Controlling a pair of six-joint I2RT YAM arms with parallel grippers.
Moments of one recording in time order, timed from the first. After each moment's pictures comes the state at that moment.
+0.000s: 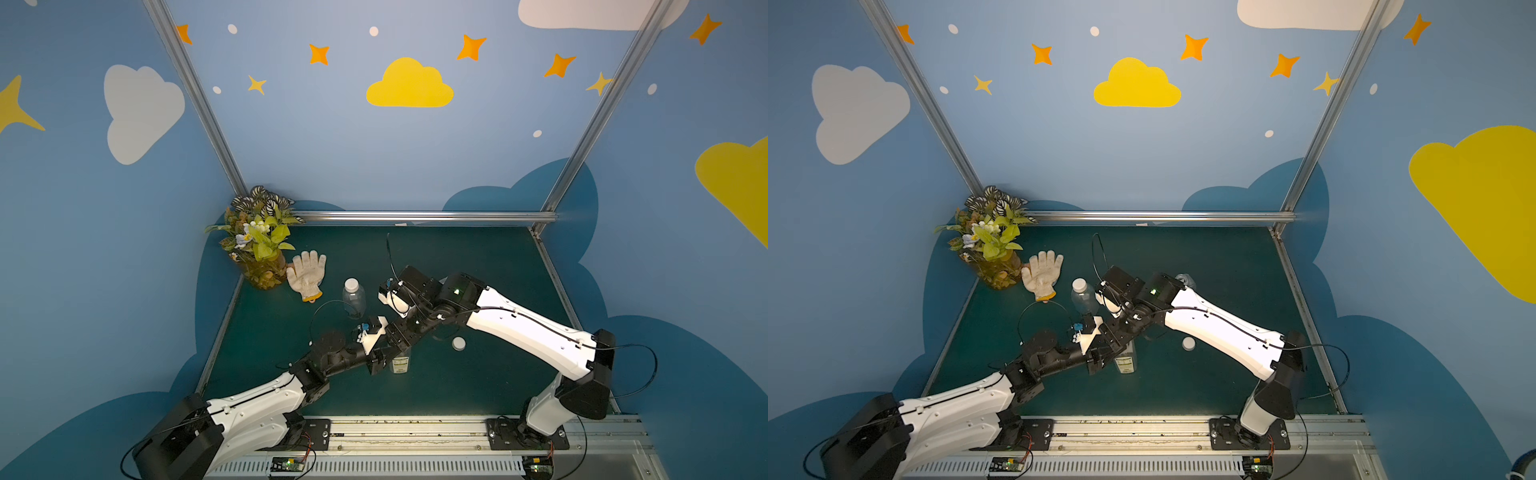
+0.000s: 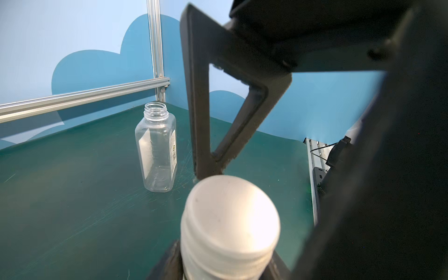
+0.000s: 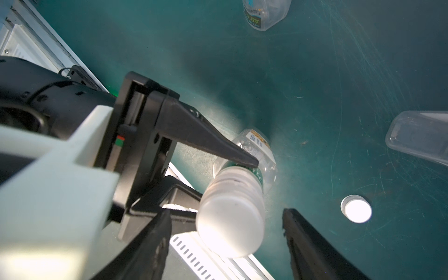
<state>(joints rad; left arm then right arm) -0.78 1.01 0.23 0.64 0.39 -0.08 1.09 1.63 1.67 -1.19 -0.08 0.32</state>
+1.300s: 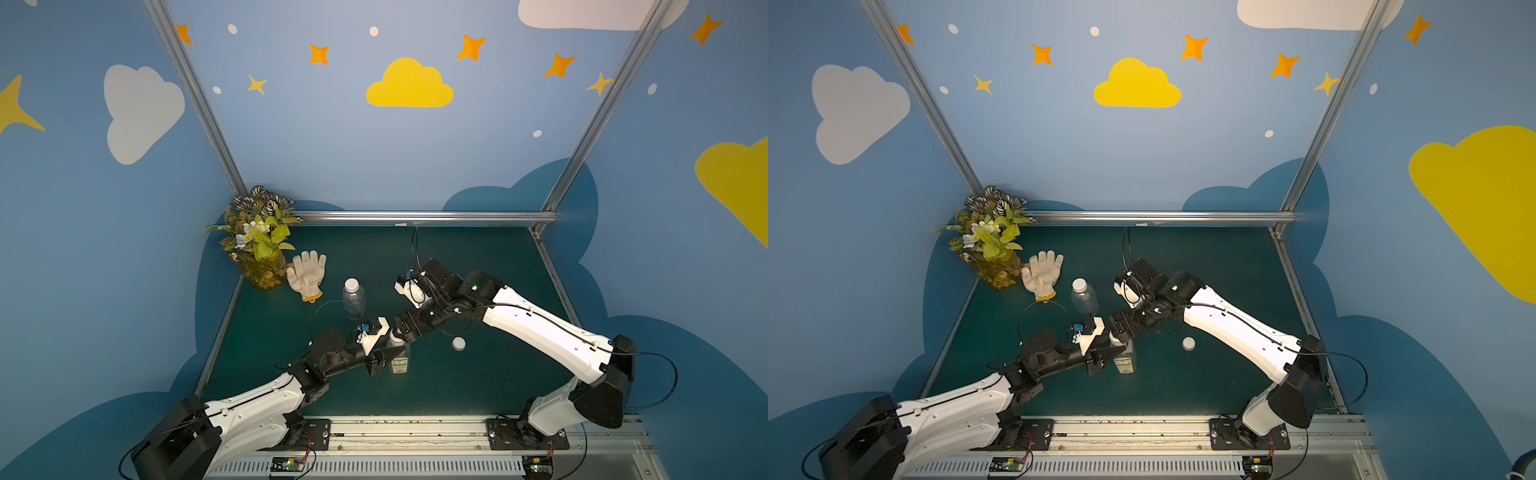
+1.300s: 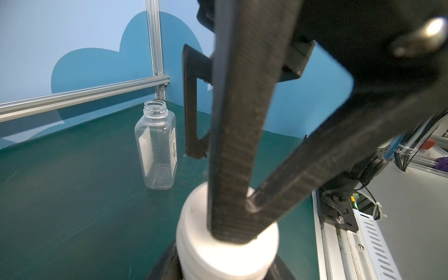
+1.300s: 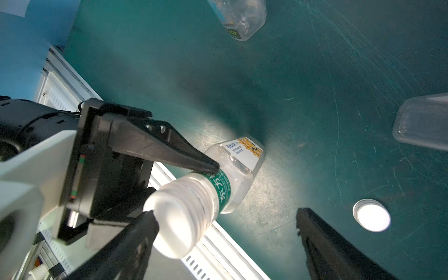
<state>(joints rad) -0.78 0.99 0.23 0.60 0.39 -0.07 0.96 1.54 1.49 -1.05 -0.19 0.34</state>
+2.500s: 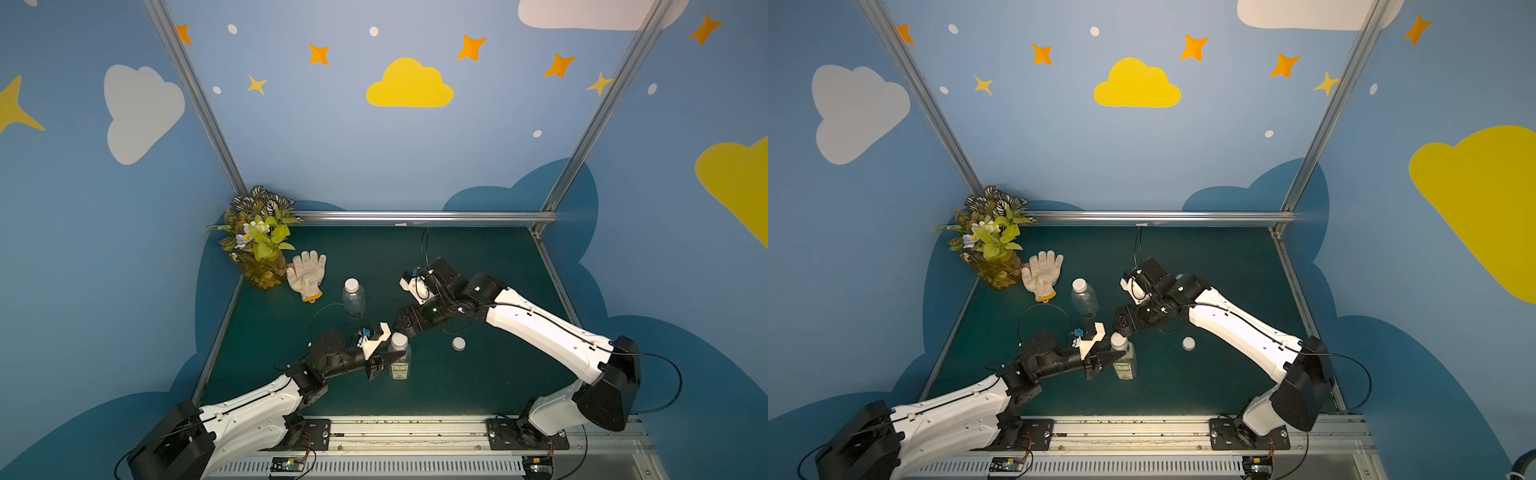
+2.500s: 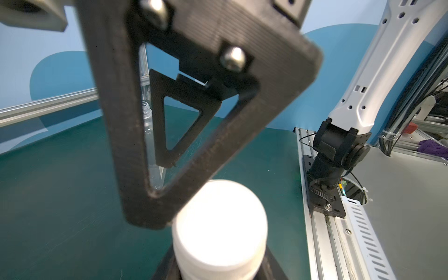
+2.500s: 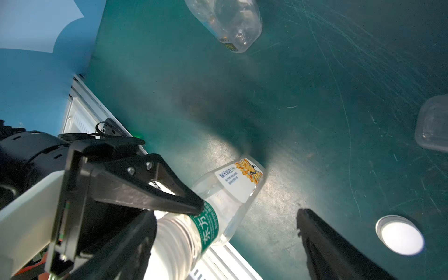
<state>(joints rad) -0.79 0.95 0.23 0.56 0.43 -0.02 0.90 1.50 1.38 -0.92 -0.26 0.39</state>
